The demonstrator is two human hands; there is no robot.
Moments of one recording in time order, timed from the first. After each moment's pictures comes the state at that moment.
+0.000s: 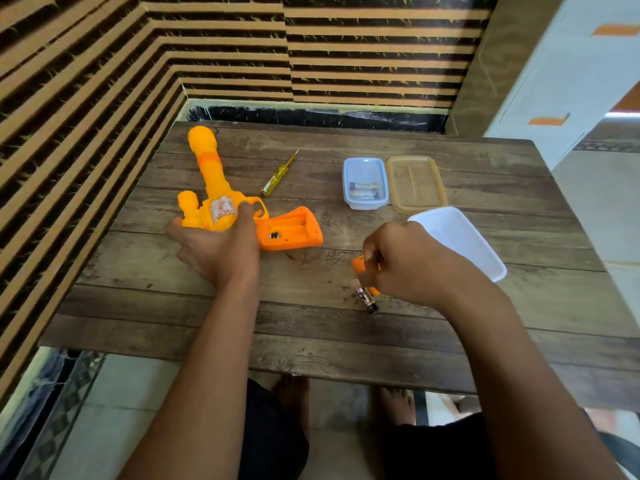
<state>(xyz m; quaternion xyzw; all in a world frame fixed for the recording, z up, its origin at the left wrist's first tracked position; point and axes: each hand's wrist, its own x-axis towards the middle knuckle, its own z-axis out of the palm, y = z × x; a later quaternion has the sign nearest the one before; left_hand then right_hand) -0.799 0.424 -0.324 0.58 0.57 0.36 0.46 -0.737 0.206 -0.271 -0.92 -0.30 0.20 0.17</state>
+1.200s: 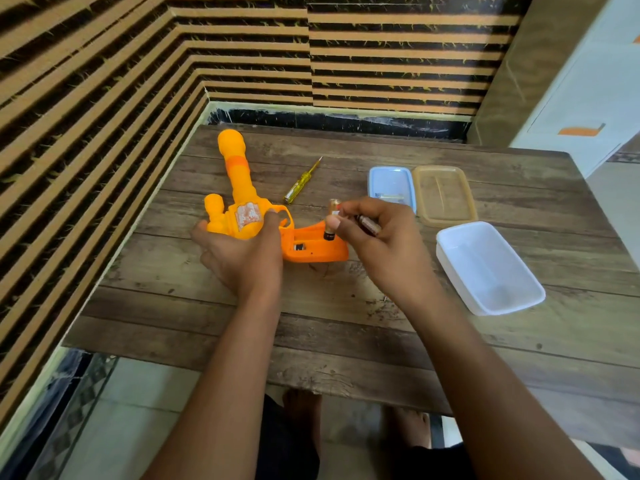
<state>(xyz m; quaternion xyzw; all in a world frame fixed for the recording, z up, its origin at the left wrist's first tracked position) -0.800 0.425 -0.326 0.59 0.56 0.35 0.46 -0.742 0.269 -0.289 -0.74 -0.26 0.08 0.61</state>
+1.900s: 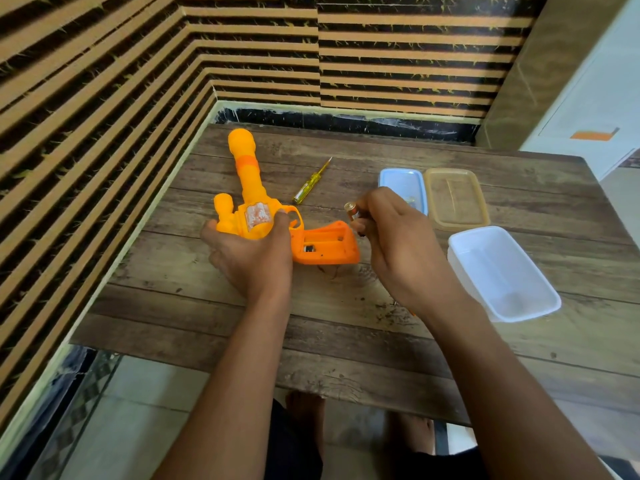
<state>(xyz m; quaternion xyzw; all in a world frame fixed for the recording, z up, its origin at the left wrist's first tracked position) -0.801 0.423 -0.320 0.59 0.56 0.35 0.47 -0.736 0.263 -0.285 -0.81 -0.43 -0.07 0.40</state>
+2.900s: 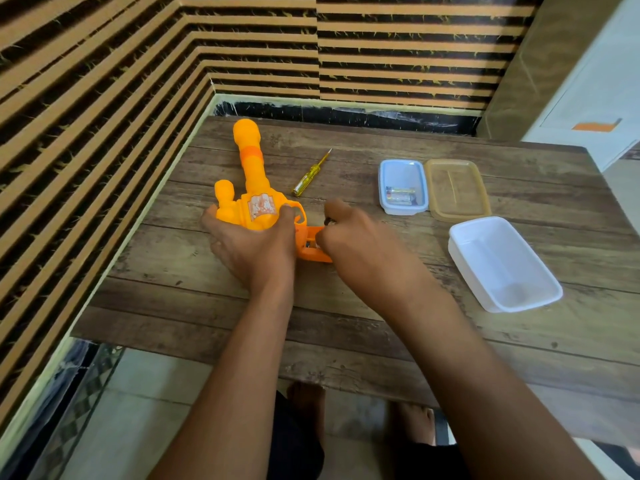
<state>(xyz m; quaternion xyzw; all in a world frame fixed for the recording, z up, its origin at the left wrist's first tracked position) -0.800 0.420 -0.325 0.61 0.53 0.36 0.46 -0.763 0.295 -0.259 -0.87 -0.48 0.00 0.06</state>
